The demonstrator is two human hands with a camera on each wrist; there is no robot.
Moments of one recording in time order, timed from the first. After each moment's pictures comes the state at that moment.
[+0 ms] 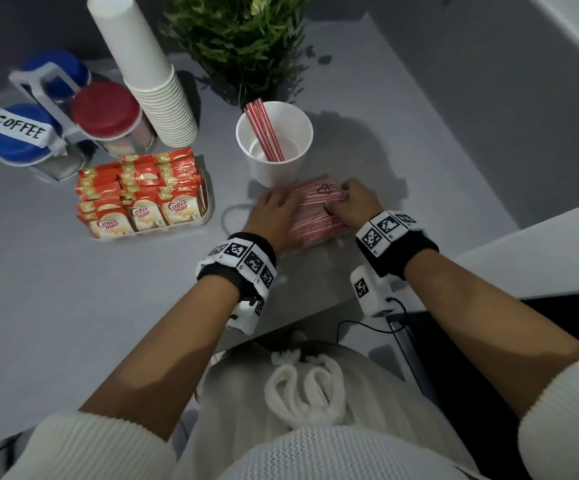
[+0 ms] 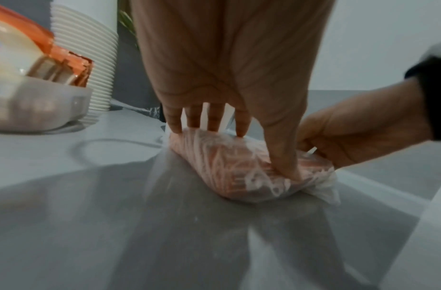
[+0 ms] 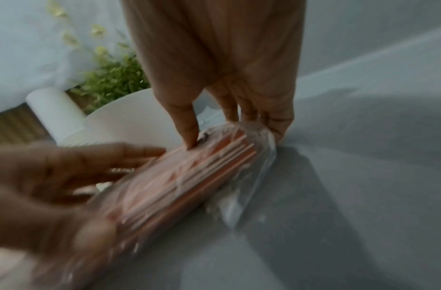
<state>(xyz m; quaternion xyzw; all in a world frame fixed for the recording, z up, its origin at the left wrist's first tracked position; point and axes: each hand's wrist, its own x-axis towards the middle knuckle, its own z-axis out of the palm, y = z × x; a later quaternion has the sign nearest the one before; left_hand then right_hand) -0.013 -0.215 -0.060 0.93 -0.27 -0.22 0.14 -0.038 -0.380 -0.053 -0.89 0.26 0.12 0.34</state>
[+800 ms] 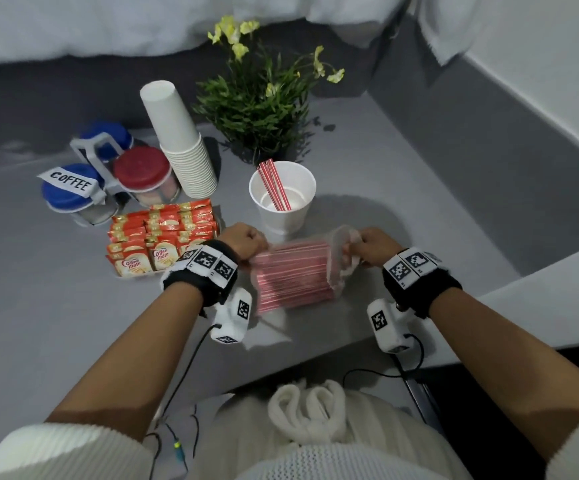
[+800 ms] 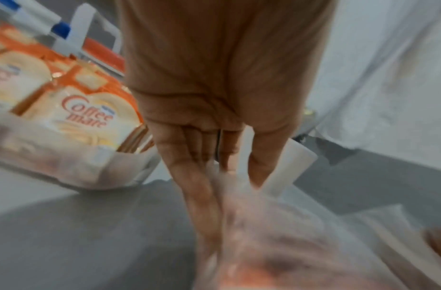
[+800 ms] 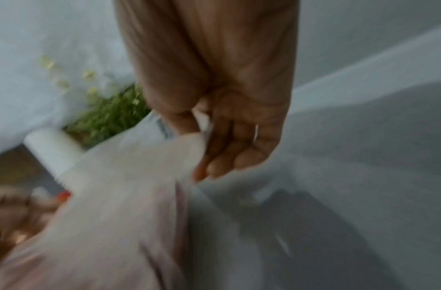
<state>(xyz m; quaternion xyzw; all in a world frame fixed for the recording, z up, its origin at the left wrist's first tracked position) 0.019 -0.177 -0.007 0.88 -0.05 -0.33 0.34 -0.045 -0.408 -0.039 -0.87 0.19 0.16 0.42</state>
